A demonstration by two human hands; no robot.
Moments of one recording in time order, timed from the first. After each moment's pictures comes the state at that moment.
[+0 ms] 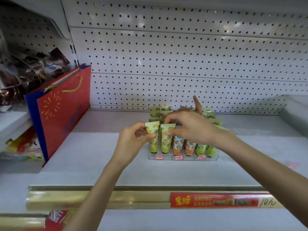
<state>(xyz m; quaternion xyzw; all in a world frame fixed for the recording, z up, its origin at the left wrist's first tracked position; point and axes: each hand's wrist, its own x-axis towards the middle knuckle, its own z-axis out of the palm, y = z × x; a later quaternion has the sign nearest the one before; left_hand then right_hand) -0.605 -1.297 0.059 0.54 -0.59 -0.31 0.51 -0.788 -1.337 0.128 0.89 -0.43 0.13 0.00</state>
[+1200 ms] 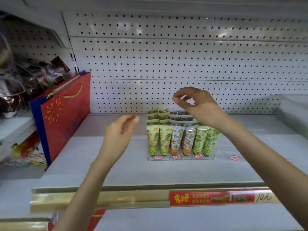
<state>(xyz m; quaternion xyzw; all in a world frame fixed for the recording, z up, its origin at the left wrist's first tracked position) -0.586 -1.282 0.086 0.60 -0.60 -0.17 0.50 -0.808 -1.348 0.157 0.80 -0.46 0.34 -0.15</state>
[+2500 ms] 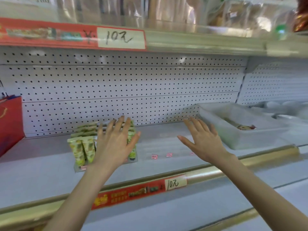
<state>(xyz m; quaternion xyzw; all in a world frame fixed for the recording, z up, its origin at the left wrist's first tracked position) -0.789 -1.256 0.118 0.62 -0.74 0.15 0.20 -1.050 -1.249 0.118 0.72 -0.67 0.10 0.11</state>
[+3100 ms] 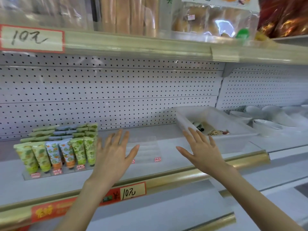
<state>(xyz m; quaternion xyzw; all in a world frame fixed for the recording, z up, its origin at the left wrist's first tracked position) -0.922 -1.247 0.098 0.63 -0.75 0.11 0.18 -1.183 -1.237 0.109 0.72 -0.68 0.08 0.07</state>
